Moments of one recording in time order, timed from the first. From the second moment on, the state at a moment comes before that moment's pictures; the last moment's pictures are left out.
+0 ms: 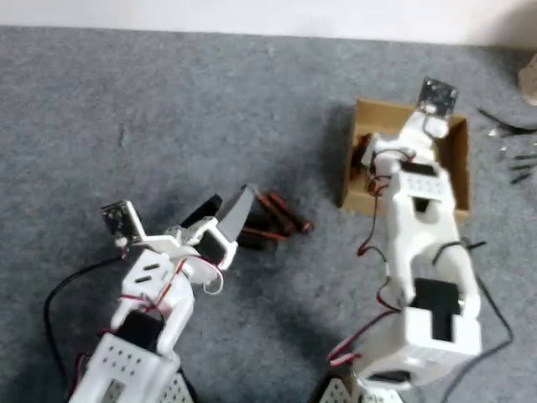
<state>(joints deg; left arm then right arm) 15.9 -85.6 96.1 12.4 47.3 2.7 4.5 23.1 23.9 -9.3</state>
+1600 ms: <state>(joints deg) -5.8 -85.6 93.2 18.1 54.7 -35.5 -10.1 46.5 31.2 18.9</state>
